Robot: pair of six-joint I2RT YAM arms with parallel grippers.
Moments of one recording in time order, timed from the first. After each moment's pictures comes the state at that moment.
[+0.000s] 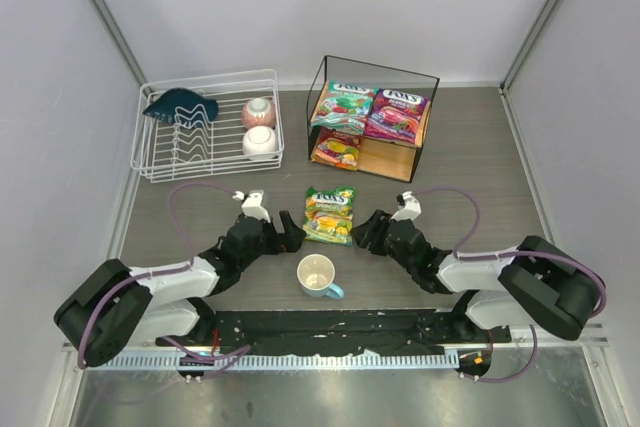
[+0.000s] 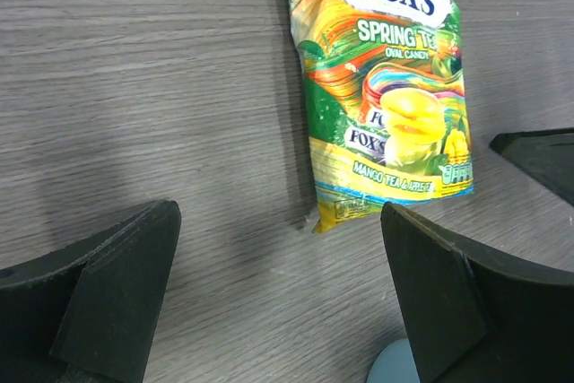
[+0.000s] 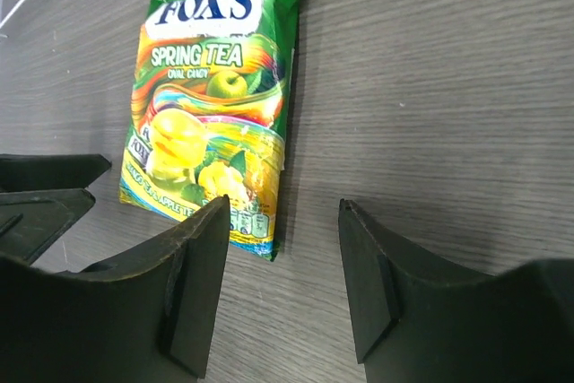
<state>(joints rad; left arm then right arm) -0.71 1.15 0.21 0.45 -0.14 -0.65 0.82 1.29 0.21 0.62 0.28 0.90</state>
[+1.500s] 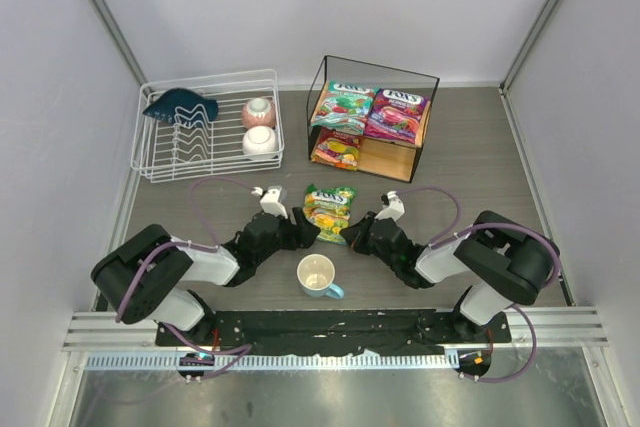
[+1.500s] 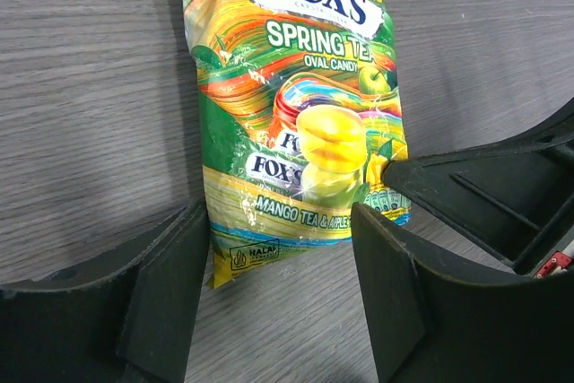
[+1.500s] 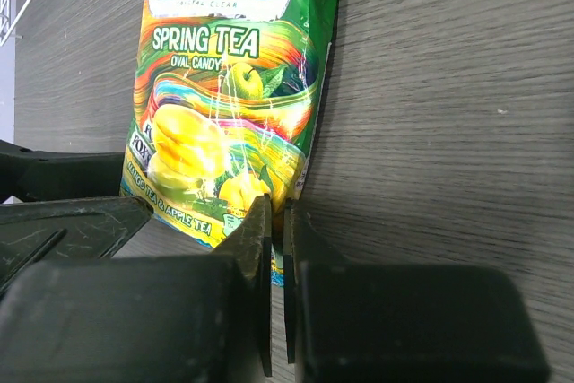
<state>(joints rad) -0.78 1.46 0.28 0.74 -0.12 -0.69 0.88 1.58 0.29 0.80 0.29 1.00</state>
